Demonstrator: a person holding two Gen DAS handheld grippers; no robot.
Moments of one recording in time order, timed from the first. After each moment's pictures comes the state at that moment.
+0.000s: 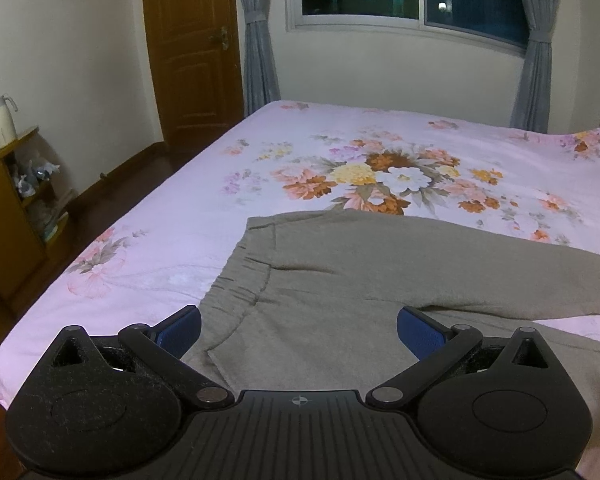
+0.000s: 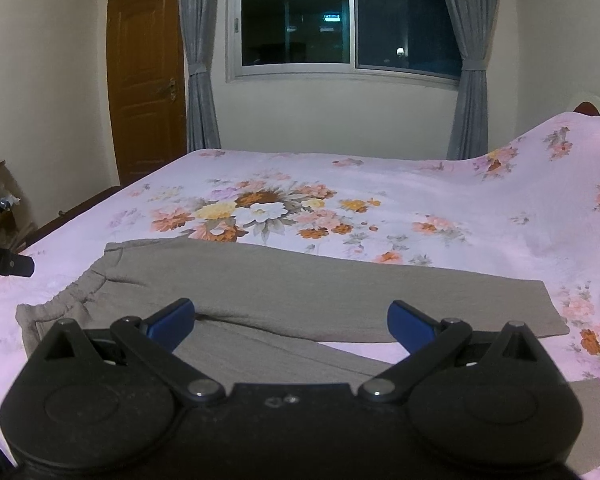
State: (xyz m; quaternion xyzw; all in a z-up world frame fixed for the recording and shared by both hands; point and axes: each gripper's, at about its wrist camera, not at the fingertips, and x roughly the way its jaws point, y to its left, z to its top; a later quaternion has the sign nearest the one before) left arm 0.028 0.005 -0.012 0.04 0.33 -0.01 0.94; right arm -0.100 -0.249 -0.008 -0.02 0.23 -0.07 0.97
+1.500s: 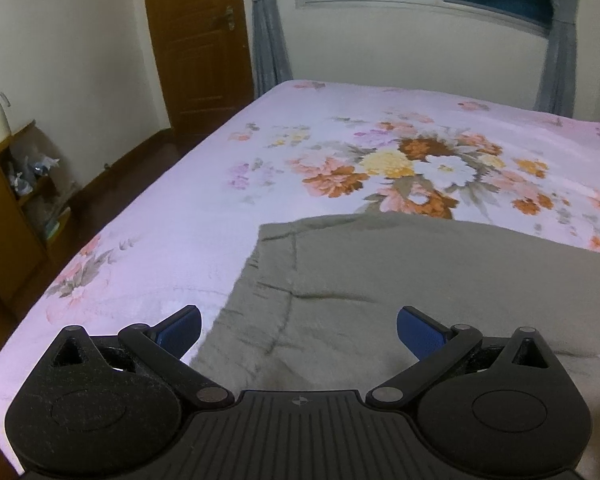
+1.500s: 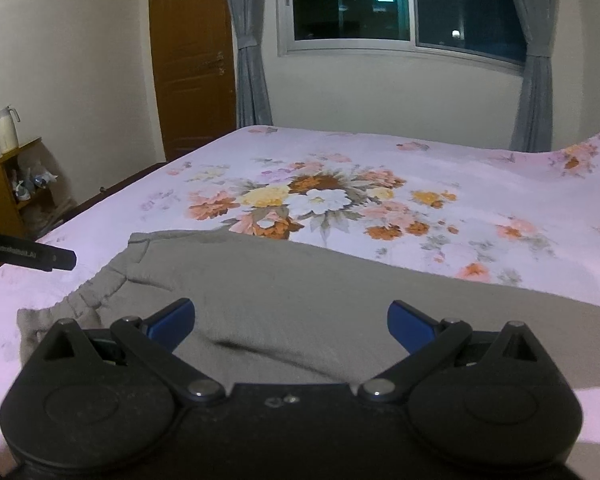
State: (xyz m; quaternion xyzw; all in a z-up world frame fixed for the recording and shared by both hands) left arm 0.153 0.013 -0.054 0.05 0.35 0.01 0.93; right arm 0.029 -0.236 -0.041 -0.03 0.26 0.01 0.96
